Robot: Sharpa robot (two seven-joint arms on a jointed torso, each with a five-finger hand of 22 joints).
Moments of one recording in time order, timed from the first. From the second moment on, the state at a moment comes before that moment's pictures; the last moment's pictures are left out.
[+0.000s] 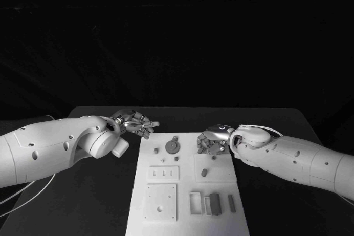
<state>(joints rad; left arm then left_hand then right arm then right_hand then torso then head) 1.41 -0.83 -0.24 1.43 -0.36 -0.29 -0.09 1.43 -0.09 -0.04 0.29 0.05 0.93 0.15 0.31 0.44 1.23 0.09 0.12 0.27 1.12 0.04 0.31 0.92 0.05 1.08 -0.06 0.20 0.89 1.20 -0.56 -0.16 1.07 -1.60 -0.17 0.19 1.13 -0.04 0.60 -0.28 0.14 0.87 0.10 0.39 0.51 1.05 -0.01 1.15 0.76 1.11 -0.10 1.49 0.78 0.25 1.00 0.04 0.94 1.31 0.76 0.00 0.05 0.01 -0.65</state>
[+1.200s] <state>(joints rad) 1.41 -0.82 -0.24 1.42 -0.36 -0.29 -0.09 1.43 -0.09 -0.04 0.29 0.05 0.93 0.15 0.31 0.44 1.23 0.10 0.12 0.27 1.12 0.04 0.31 0.92 0.05 1.08 -0.06 0.20 0.89 1.20 -0.57 -0.16 1.08 -1.45 -0.17 0.12 1.09 0.01 0.60 -0.29 0.14 0.88 0.10 0.43 0.63 1.05 -0.01 1.19 0.78 1.11 -0.11 1.52 0.79 0.25 1.00 0.04 0.95 1.31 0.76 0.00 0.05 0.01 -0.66</state>
